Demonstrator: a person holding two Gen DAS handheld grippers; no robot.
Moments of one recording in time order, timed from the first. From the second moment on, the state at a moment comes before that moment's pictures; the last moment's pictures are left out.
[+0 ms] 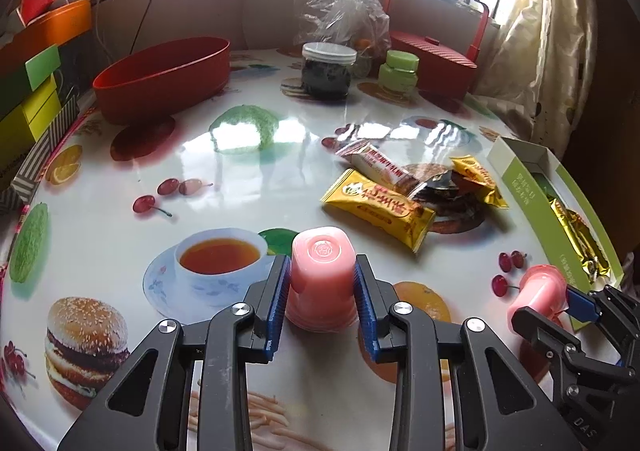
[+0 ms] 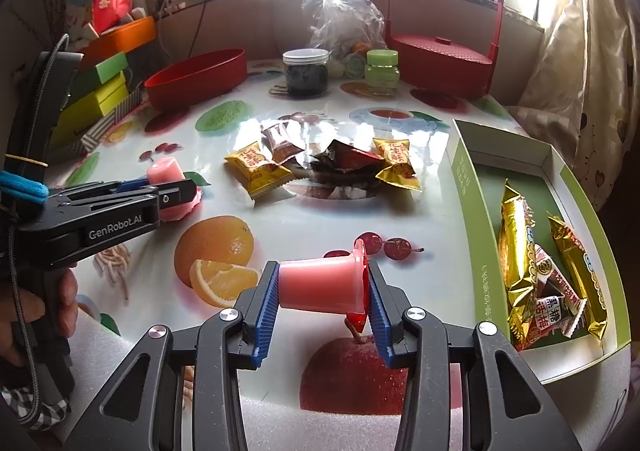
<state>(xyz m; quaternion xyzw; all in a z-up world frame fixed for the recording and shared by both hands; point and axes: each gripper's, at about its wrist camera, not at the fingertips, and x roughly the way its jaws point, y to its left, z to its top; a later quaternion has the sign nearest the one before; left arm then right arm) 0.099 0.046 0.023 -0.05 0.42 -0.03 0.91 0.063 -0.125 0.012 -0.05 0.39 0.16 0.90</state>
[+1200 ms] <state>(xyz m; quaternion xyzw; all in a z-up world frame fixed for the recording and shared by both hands) 0.093 -0.041 0.076 -0.01 0.38 -0.14 0.91 0.039 -0.206 0.063 0.00 0.34 0.09 0.94</state>
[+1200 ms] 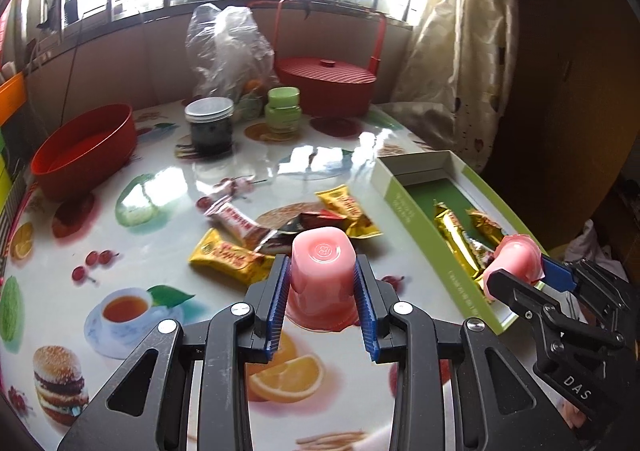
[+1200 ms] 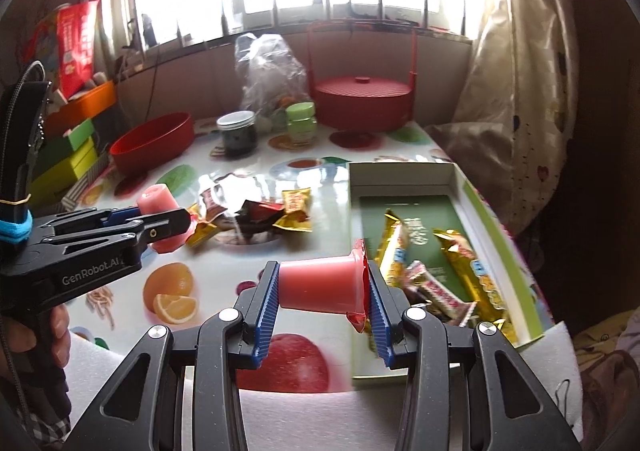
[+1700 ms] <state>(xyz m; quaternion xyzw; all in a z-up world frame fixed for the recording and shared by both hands) 0.101 -0.089 0.085 -0.01 0.38 -0.20 0.90 0.036 -0.253 0.062 0.01 0.34 0.04 0.94</state>
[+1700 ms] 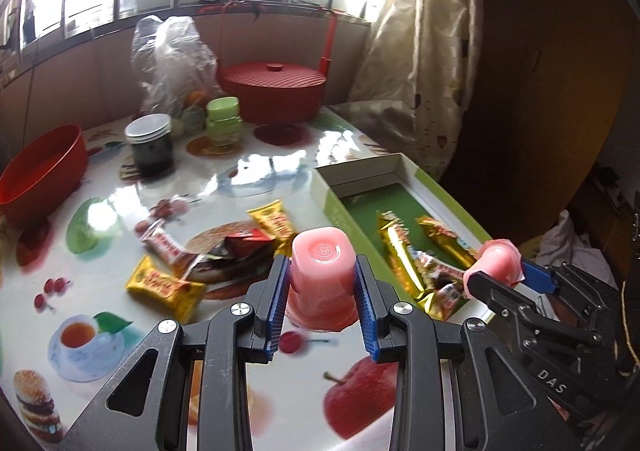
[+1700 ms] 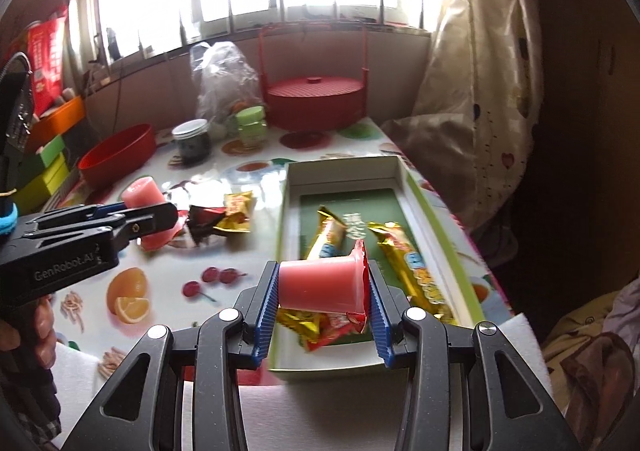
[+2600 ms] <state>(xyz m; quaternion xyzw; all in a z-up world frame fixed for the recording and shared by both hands) 0.118 -0.158 0.062 0.00 0.41 -0.27 0.87 0.049 -0.299 0.031 0.02 0.37 -0.02 0.93</state>
